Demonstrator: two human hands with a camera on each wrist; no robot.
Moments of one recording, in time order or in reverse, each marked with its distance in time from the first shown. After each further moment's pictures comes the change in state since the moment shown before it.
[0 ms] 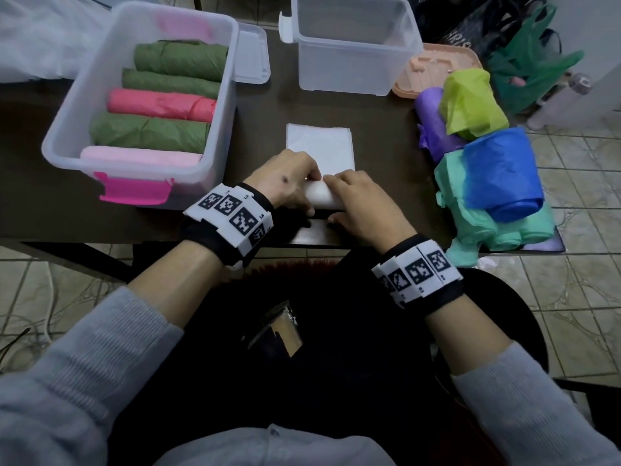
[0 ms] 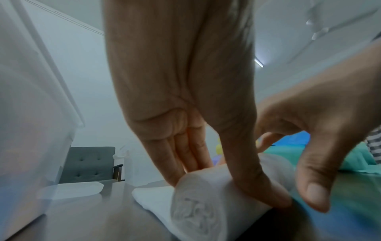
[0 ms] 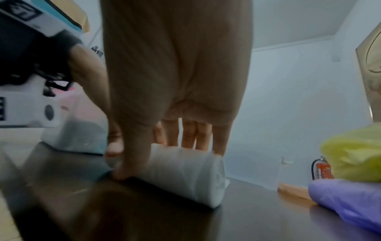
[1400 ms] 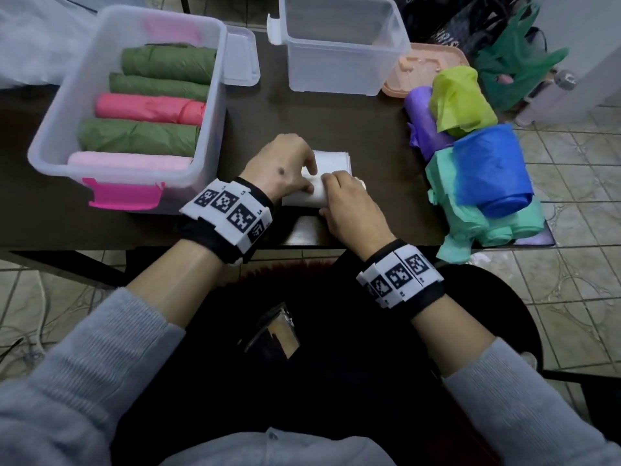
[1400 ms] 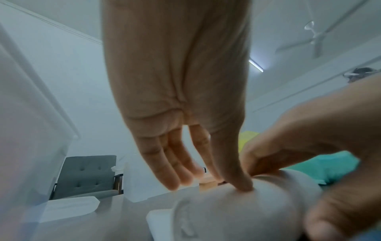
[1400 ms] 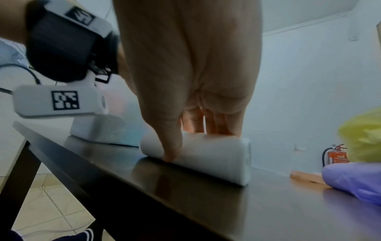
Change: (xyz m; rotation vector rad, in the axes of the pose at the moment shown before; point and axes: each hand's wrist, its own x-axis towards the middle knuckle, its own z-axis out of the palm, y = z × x) left_hand 0.012 0.002 -0.006 -0.021 0.149 0.056; right_hand -0.003 -0.017 0.009 -0.027 0.118 0.079
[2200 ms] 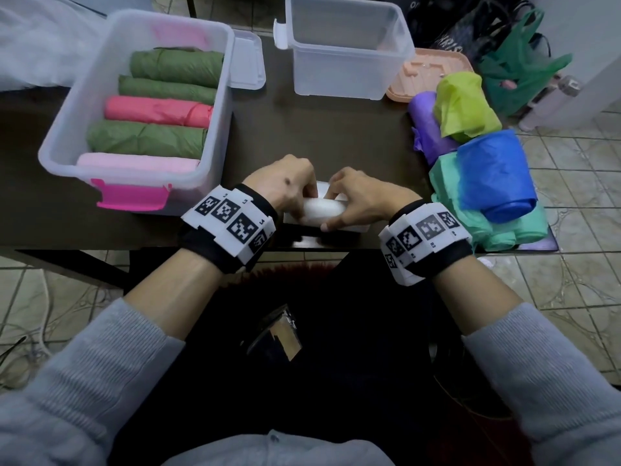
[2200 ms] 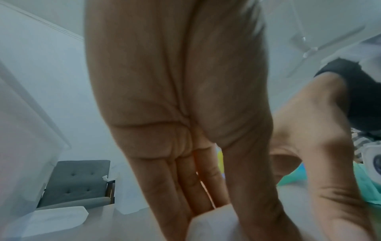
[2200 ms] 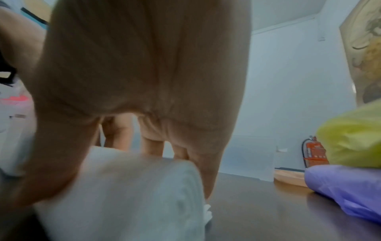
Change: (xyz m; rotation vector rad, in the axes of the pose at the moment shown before) left_hand -0.012 0.004 -0.002 0.072 -0.295 -0.079; right_hand 0.030 0.024 -0.031 0.126 -0.463 -0.015
